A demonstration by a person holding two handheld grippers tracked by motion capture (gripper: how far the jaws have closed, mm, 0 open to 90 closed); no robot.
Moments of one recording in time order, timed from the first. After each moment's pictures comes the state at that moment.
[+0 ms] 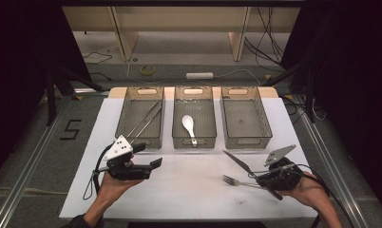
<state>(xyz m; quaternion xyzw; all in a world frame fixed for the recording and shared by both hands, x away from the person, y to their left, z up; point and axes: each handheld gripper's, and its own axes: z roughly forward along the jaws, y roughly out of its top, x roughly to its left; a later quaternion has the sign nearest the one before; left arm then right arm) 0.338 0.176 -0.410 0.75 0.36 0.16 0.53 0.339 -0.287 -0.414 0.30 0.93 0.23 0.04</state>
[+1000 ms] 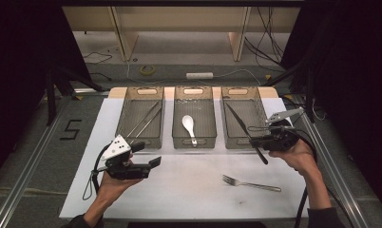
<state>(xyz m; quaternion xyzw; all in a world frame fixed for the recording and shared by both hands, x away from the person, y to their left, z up) 0.338 0.179 -0.409 0.74 0.36 0.16 0.54 0.414 -0.283 -0.368 0.36 0.87 0.34 0.08</state>
